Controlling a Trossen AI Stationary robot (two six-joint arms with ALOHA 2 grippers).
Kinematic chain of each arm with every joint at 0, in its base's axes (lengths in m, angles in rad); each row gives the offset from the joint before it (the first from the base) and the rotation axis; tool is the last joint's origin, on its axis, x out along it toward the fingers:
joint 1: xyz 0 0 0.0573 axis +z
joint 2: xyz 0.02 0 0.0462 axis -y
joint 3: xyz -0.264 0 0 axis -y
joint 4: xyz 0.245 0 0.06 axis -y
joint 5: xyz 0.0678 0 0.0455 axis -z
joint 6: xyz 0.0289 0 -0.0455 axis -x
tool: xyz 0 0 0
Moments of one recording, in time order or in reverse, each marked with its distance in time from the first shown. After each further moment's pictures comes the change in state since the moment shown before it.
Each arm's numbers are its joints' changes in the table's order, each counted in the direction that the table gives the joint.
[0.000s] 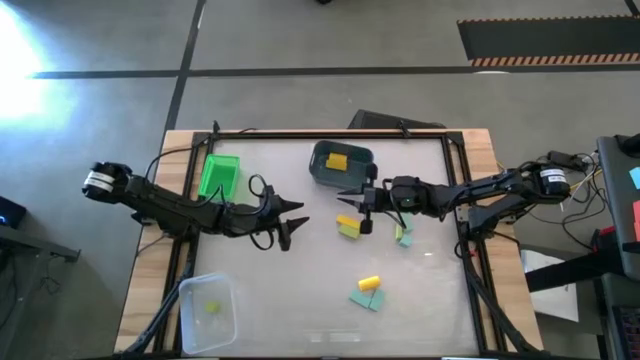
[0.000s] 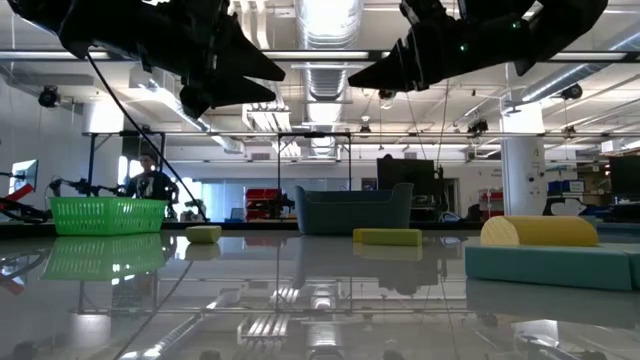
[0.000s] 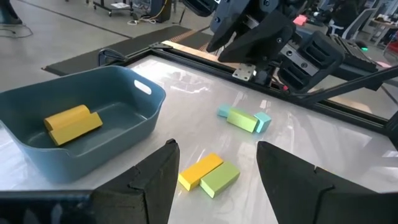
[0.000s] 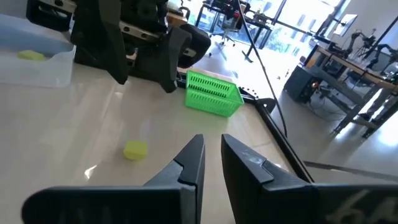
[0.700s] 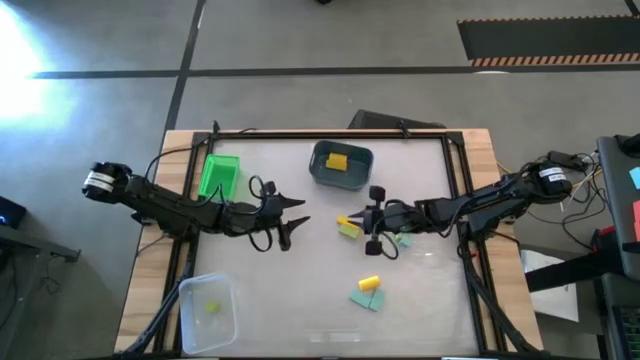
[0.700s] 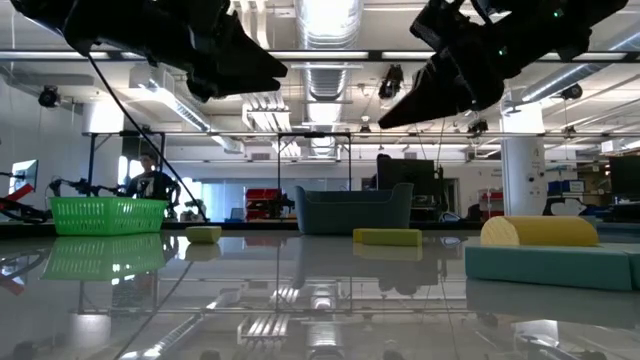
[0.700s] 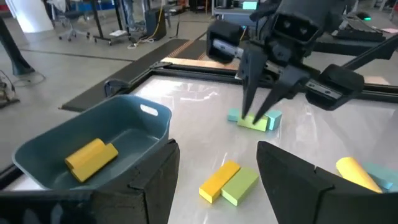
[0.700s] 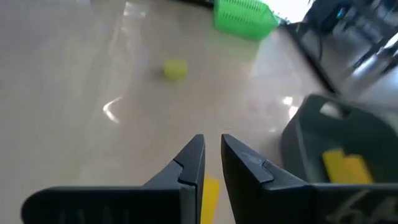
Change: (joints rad) left arm 0.007 0.000 0.012 0.026 -0.001 -0.242; right arm 0.190 0.005 0.017 -0.372 0.212 -0.199
